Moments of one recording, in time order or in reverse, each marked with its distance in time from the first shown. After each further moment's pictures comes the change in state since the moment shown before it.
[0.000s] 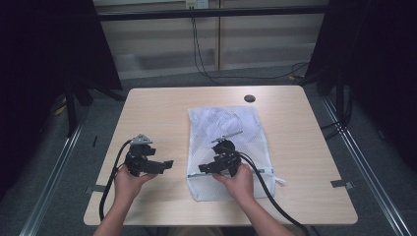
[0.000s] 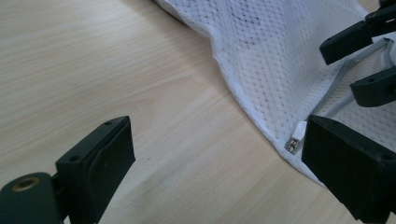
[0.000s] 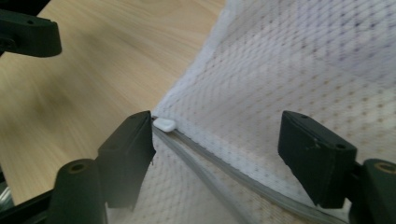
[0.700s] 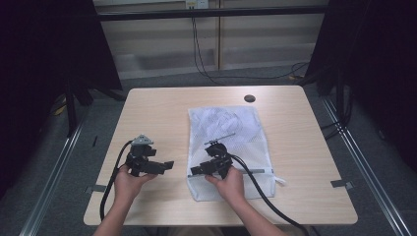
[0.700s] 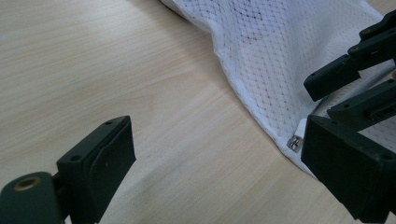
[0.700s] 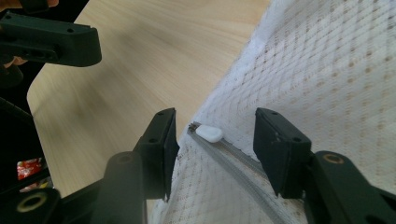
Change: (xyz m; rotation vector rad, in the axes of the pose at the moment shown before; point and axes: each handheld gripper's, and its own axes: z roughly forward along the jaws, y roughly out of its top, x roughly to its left) left arm 0.000 -0.001 0.002 0.020 0.002 0.002; right arm 0.009 0.001 0.023 0.027 0.140 0.058
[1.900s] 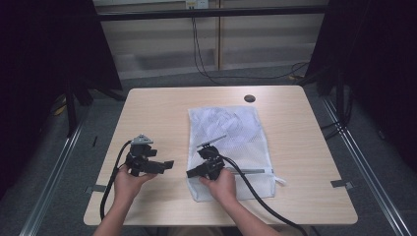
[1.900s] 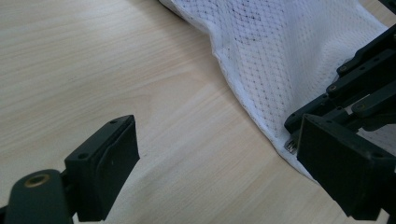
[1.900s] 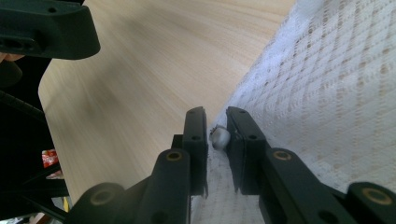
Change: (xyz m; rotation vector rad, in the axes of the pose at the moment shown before) left arm 0.001 0.001 -0.002 0.010 -0.010 -0.003; right arm 0.006 0.002 0.025 0.074 0.058 0.046
